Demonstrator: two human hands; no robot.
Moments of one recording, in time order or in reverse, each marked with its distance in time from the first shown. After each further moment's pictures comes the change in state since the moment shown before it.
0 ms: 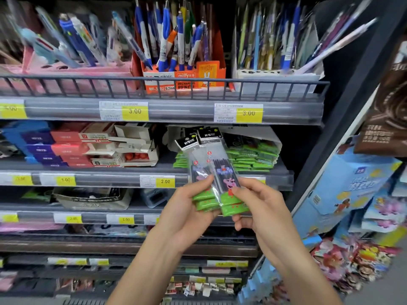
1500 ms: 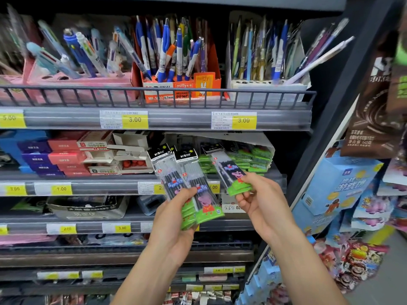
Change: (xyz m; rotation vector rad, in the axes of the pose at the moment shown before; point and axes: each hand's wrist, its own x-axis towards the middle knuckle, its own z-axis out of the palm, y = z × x) left_hand -0.024 0.001 -0.001 0.014 0.484 0.080; right_hand 0.037 -0.001 -0.010 0.297 0.133 0.091
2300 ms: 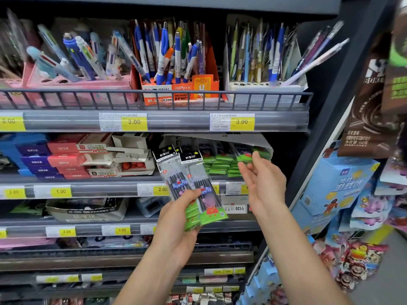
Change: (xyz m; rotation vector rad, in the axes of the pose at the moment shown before) left_hand 0.002 -0.004 0.003 0.020 -0.023 -0.027; right_hand 0.042 -0.005 0.008 0.306 0.308 -0.184
